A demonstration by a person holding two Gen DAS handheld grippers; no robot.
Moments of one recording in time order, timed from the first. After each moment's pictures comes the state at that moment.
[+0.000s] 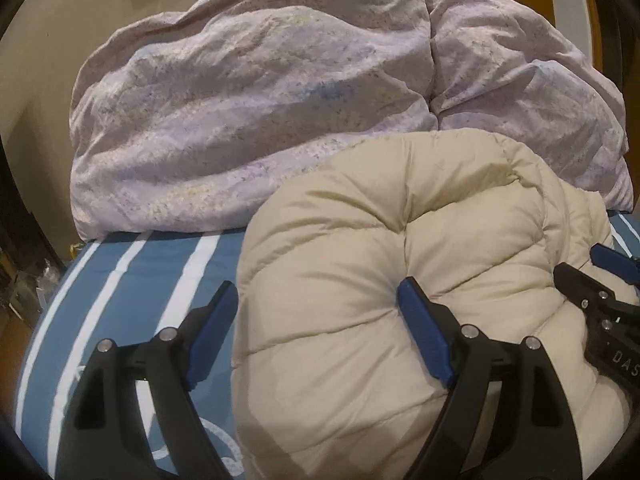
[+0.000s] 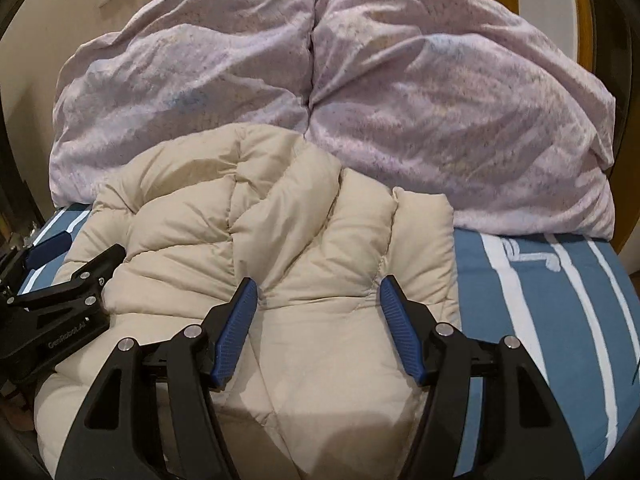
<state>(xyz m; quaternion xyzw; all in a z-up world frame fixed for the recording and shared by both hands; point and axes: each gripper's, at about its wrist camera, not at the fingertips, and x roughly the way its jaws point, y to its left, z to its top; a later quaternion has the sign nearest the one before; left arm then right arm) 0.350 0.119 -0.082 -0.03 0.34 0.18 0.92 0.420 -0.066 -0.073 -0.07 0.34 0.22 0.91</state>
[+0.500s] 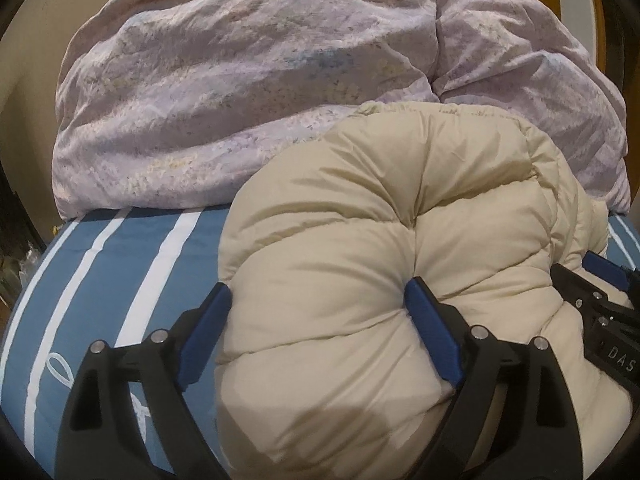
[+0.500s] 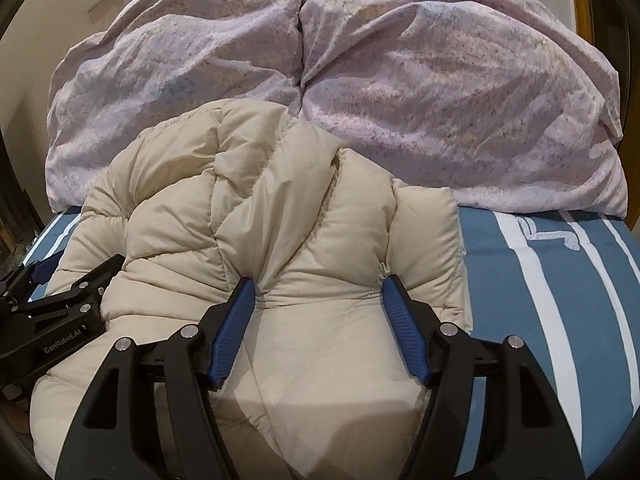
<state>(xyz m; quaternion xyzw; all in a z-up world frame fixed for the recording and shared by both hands) 0.358 0.124 -0.104 -0.05 0.35 0.17 0.92 0.429 -0.068 -0.087 -0.04 0.35 0.22 0.91</state>
